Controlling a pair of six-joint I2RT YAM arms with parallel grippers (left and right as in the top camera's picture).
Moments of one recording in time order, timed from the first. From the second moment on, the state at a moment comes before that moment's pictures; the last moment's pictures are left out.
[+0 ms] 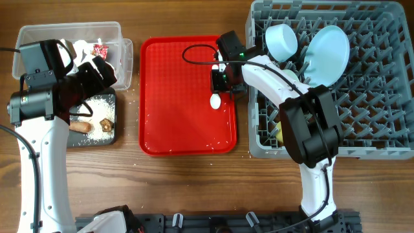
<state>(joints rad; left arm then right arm) 0.21 1.34 1.32 -0.91 0.15 -0.34 0.45 2.21 1.63 -0.72 -0.23 0.34</state>
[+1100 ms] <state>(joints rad) 0.21 1.34 1.32 -0.91 0.15 -0.34 0.45 2.02 1.64 -0.78 -0.22 0.27</state>
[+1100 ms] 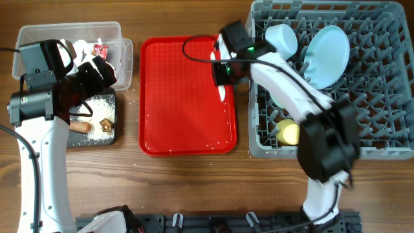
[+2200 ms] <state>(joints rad) 0.21 1.34 1.32 -0.91 0.15 -0.34 -0.04 1.51 1.18 -1.06 0.34 1.50</state>
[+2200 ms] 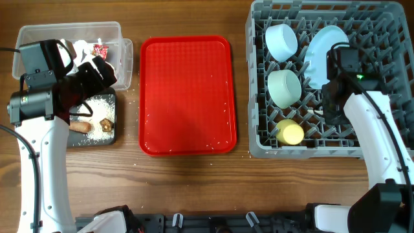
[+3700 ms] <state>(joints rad) 0.21 1.34 1.32 -0.91 0.15 -0.34 0.10 0.62 0.68 -0.23 -0.03 0.08</state>
